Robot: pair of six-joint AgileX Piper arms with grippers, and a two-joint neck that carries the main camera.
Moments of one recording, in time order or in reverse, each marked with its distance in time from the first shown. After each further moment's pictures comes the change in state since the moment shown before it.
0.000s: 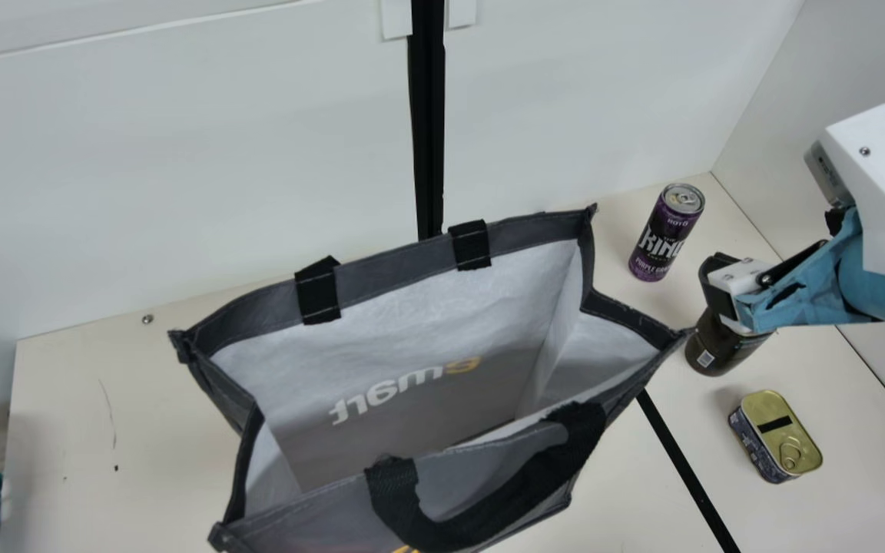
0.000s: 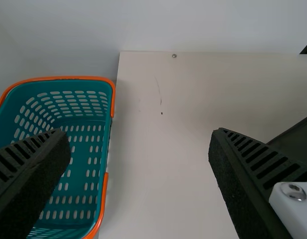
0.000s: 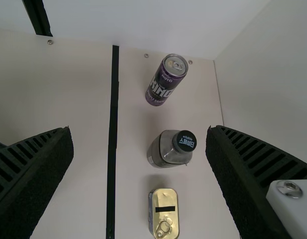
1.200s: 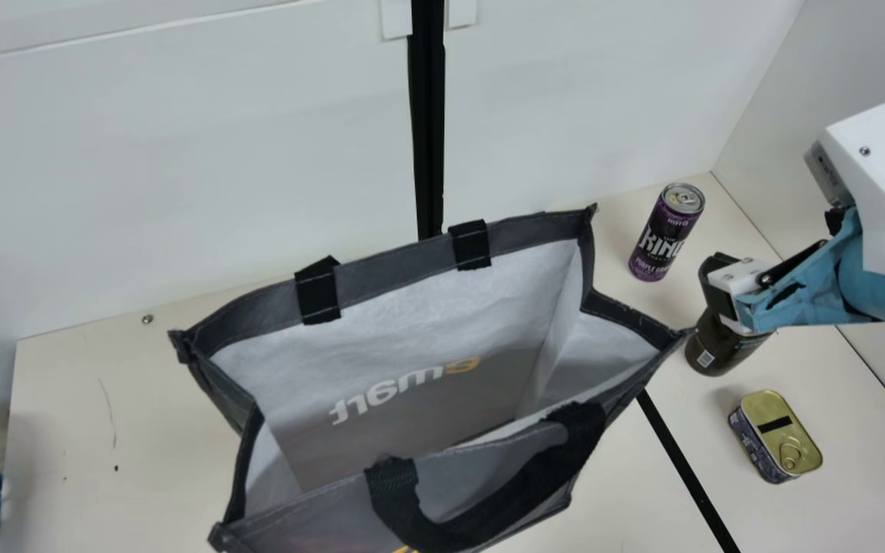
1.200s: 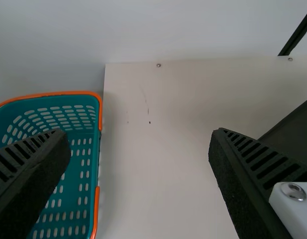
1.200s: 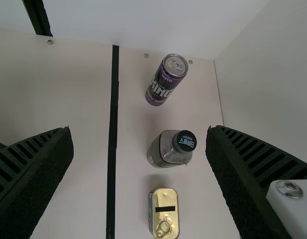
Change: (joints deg) left arm -2.1 1.6 -2.7 -2.4 -0.8 2.6; right arm 0.0 0.0 0.0 0.0 0.0 0.0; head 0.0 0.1
